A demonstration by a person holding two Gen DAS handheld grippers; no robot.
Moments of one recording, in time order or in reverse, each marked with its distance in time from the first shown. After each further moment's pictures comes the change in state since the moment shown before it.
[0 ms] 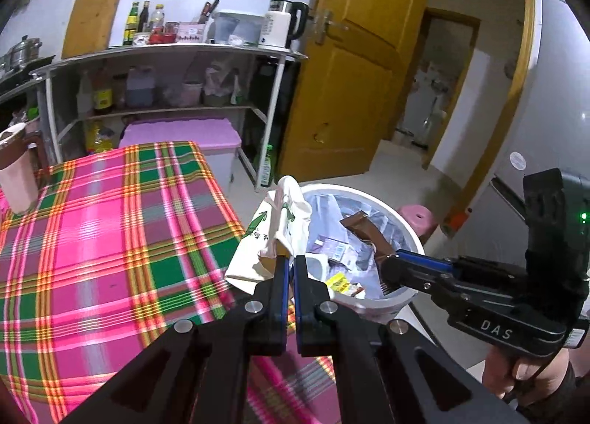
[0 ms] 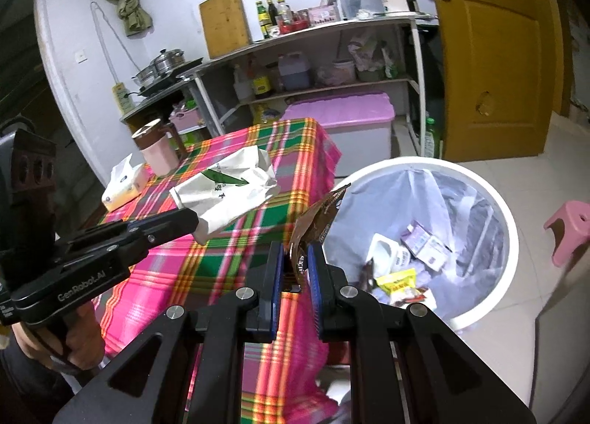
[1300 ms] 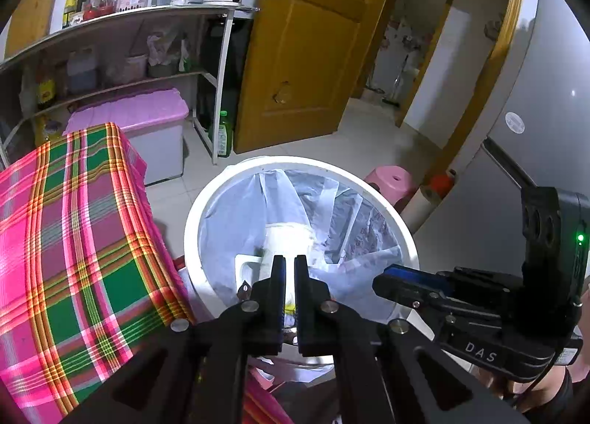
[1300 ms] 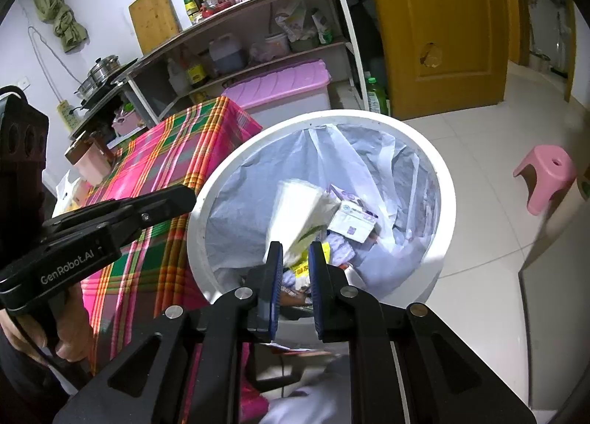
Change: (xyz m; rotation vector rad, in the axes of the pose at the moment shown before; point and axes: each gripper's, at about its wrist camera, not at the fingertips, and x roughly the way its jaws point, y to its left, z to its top) left arm 0.114 -0.047 0.019 0.078 0.155 -0.109; right arm 0.021 -0.094 -0.012 0.161 0.084 -0.131
